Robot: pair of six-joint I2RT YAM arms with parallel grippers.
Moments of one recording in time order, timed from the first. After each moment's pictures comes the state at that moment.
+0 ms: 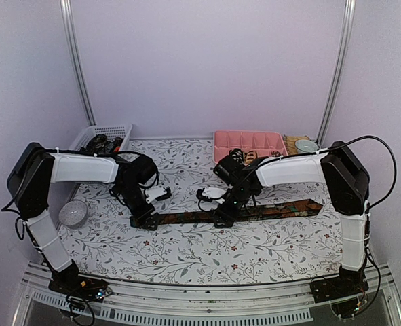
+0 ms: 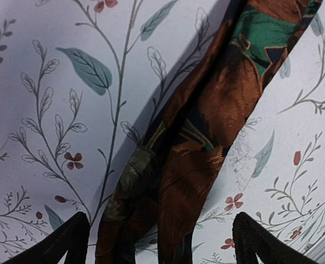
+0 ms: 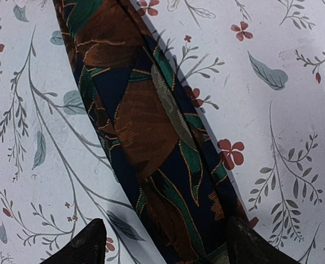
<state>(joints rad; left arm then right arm) -0.60 1.76 1.09 -0.76 0.10 0.25 0.85 2.07 1.45 -0.61 -0.18 -0.31</state>
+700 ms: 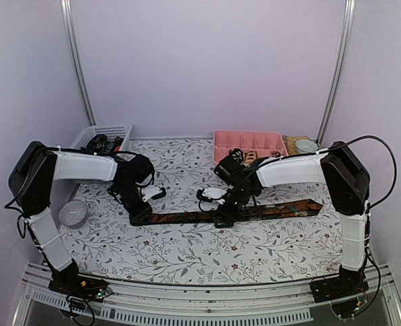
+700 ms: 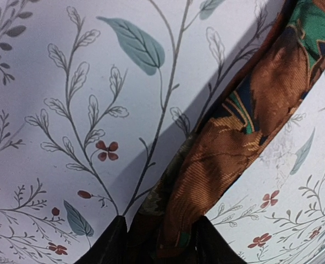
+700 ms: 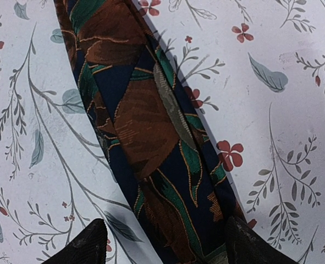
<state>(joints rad) -0.55 1.78 1.09 -0.77 0.05 0.26 0.85 2.07 1.44 -0.59 -0.18 -0.33</state>
